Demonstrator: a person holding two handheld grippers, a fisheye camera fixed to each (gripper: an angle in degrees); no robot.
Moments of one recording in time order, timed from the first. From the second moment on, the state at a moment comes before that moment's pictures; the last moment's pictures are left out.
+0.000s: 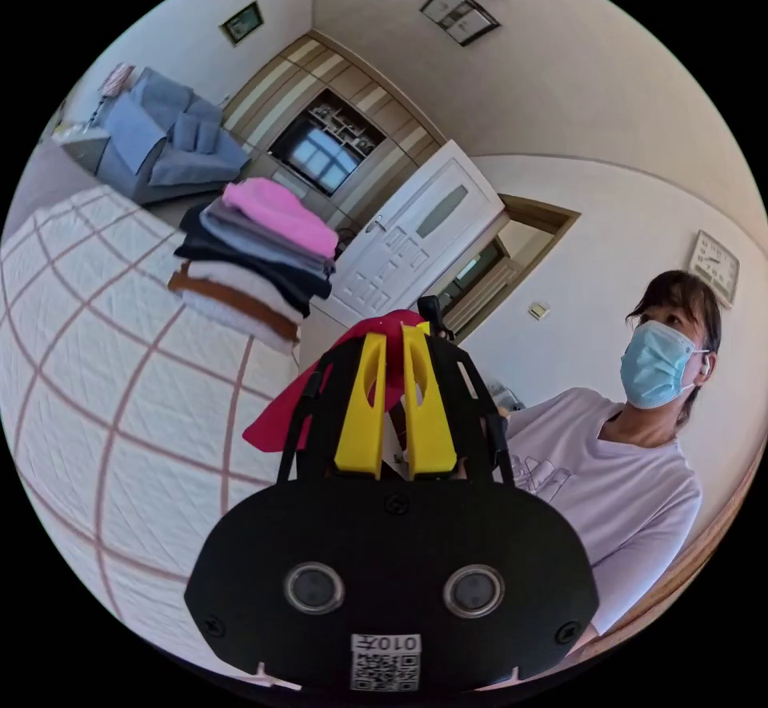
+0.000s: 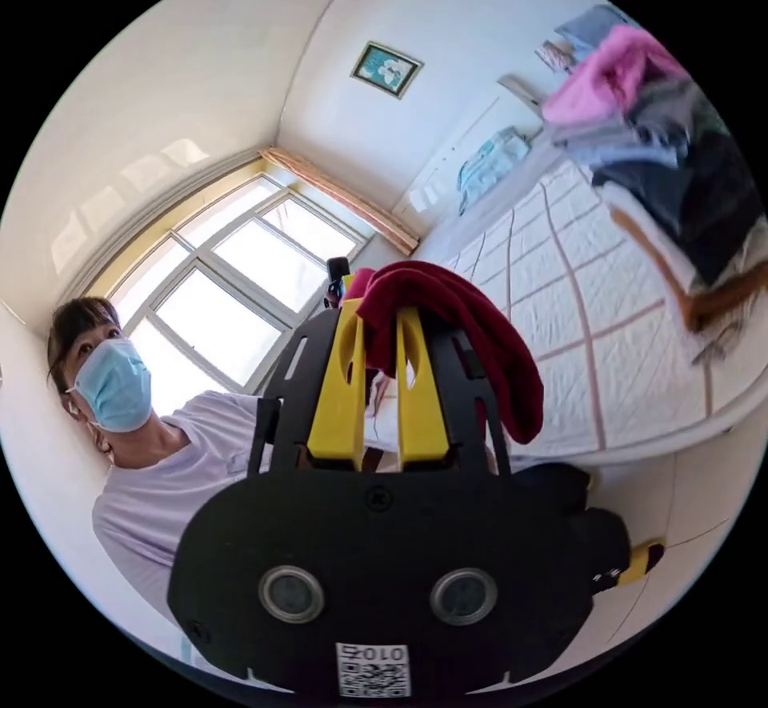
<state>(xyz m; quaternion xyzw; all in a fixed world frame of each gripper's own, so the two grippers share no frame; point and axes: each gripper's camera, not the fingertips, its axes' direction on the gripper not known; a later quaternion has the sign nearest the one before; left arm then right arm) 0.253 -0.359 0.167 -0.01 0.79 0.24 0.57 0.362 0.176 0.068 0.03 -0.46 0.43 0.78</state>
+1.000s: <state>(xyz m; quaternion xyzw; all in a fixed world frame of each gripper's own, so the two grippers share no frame) 0.650 -0.627 0.369 -0.25 0.76 0.25 0.54 0.493 0.206 0.143 0.04 -0.27 0.61 0.74</state>
